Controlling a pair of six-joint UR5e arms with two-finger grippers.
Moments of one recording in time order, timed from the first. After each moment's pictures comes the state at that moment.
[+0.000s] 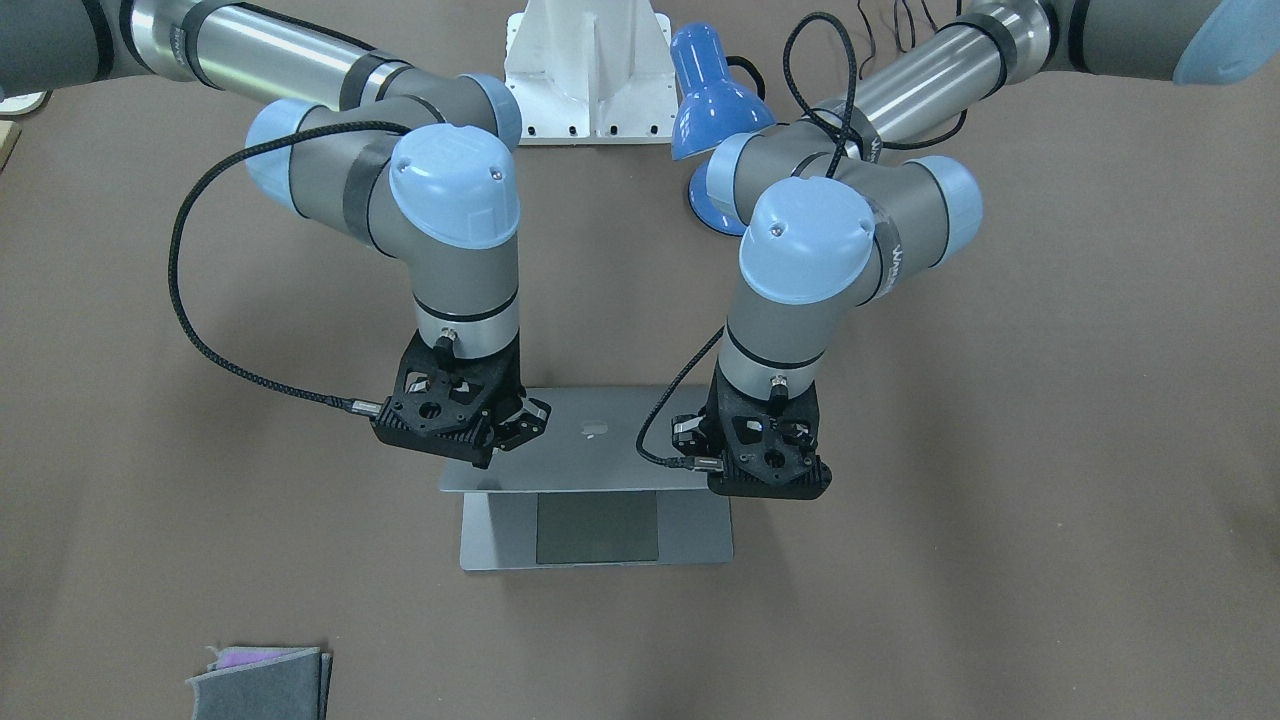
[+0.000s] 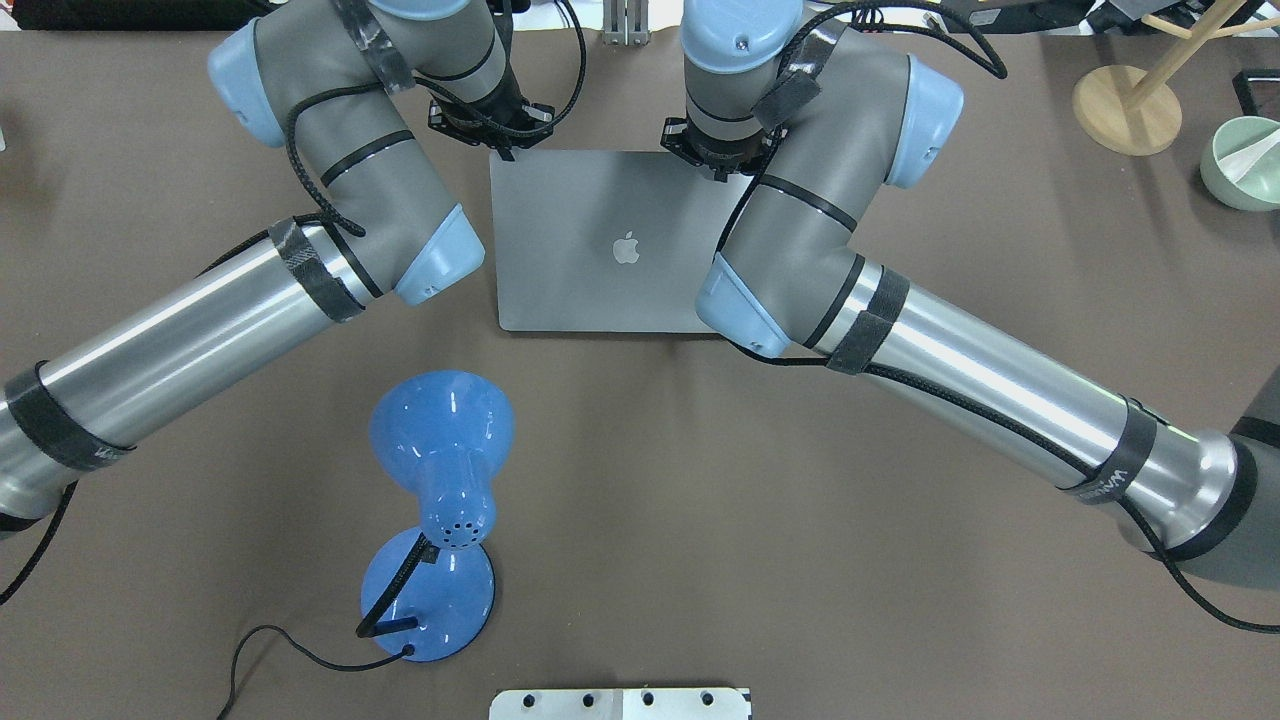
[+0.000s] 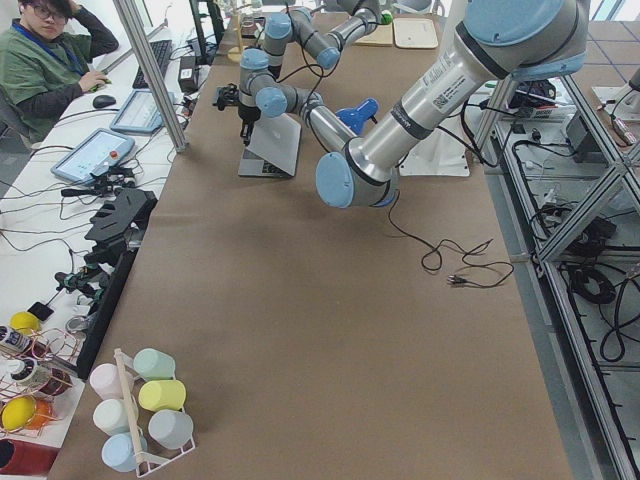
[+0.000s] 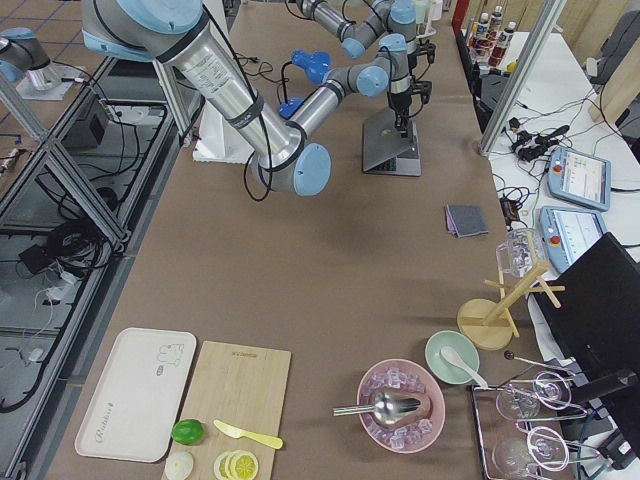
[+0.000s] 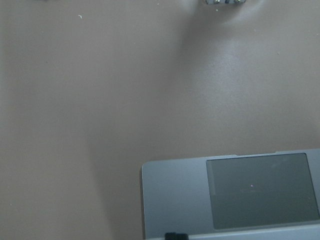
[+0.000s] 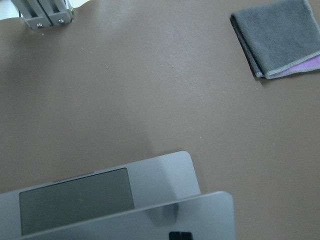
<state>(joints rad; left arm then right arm) -0.82 -2.49 -1.26 -1.77 -1.93 -0.93 0.75 -0.65 1.35 -1.57 1.76 1.26</state>
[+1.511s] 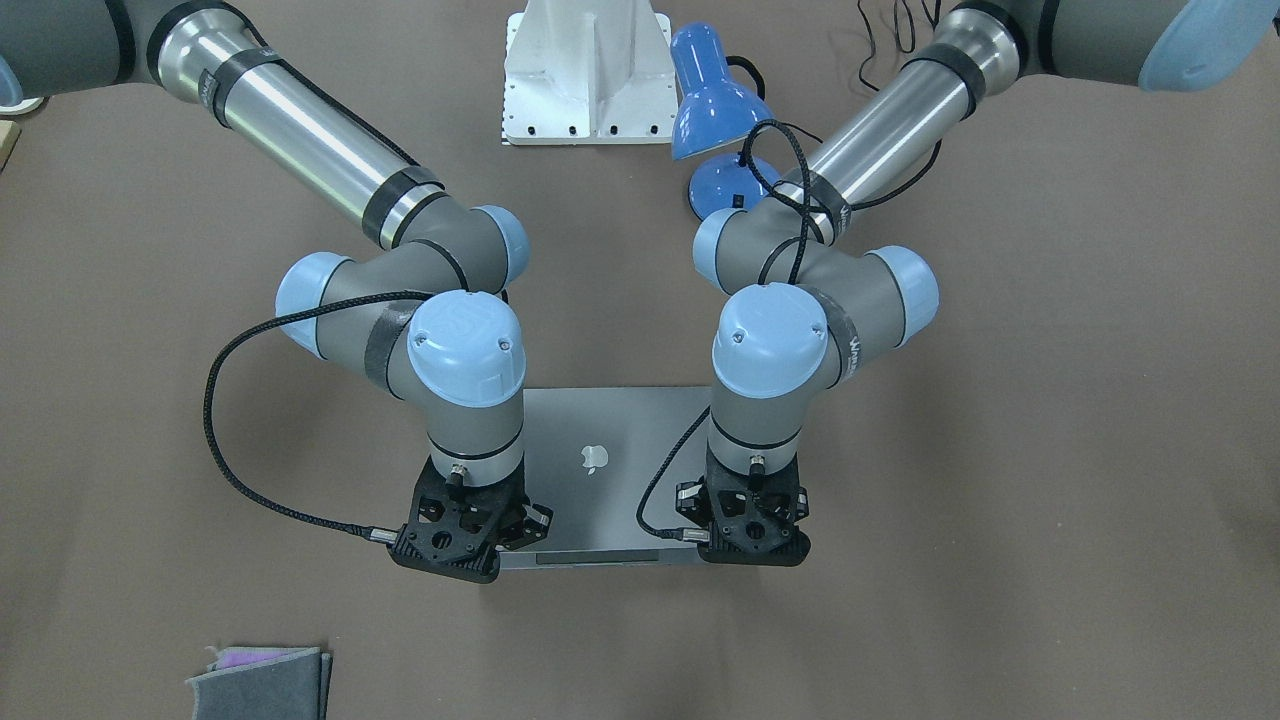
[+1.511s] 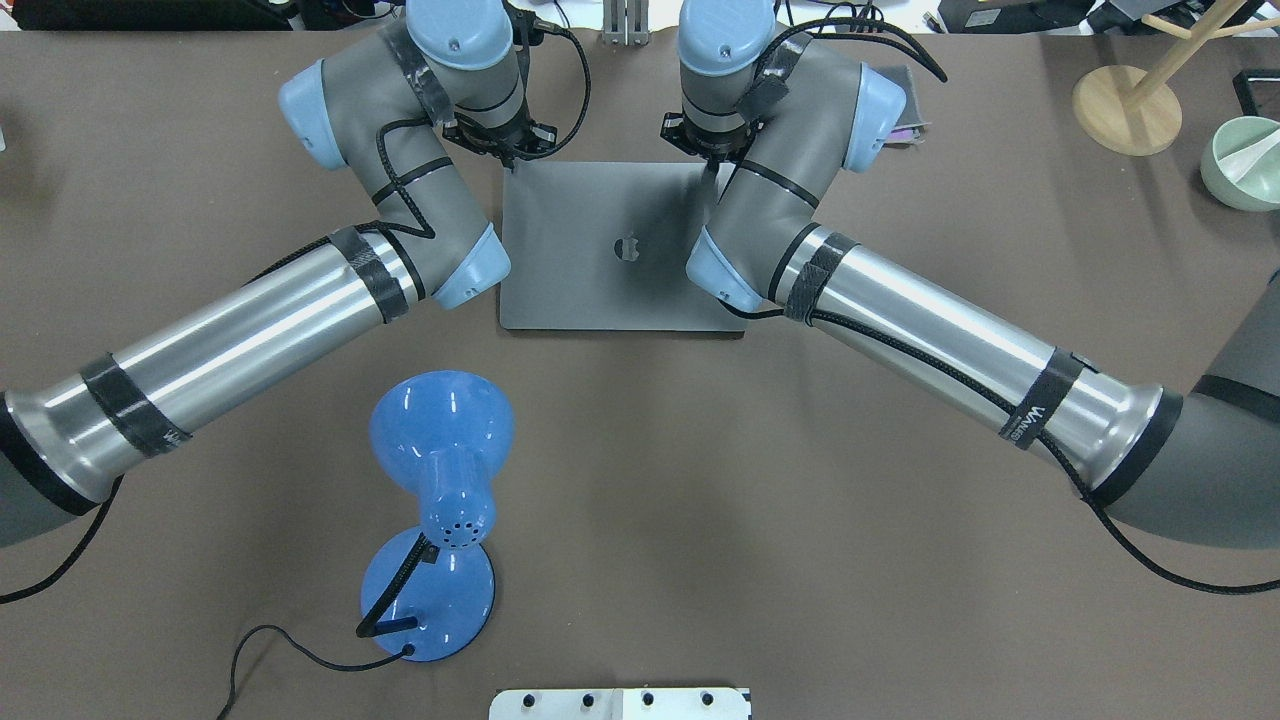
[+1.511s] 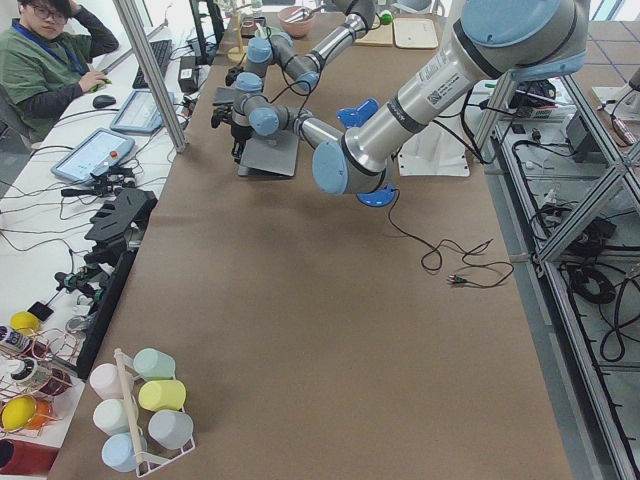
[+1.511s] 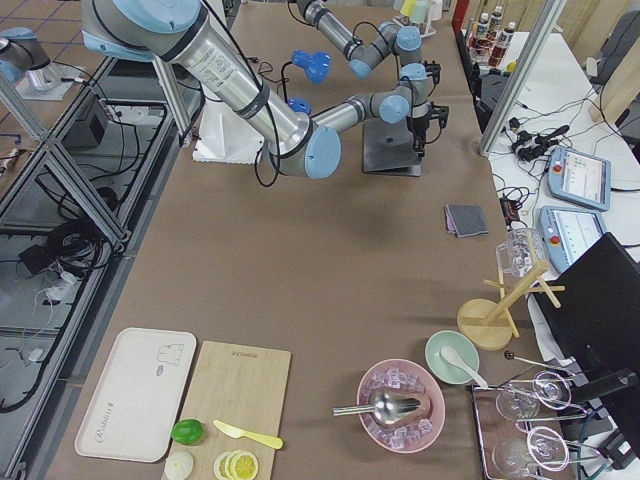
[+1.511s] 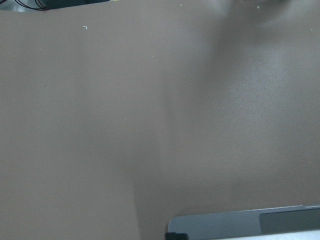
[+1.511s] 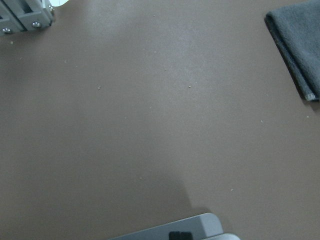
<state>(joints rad) -0.79 -2.57 -0.98 -1.92 -1.82 -0.90 0.77 -0.55 0.96 -1.28 1.78 1.25</state>
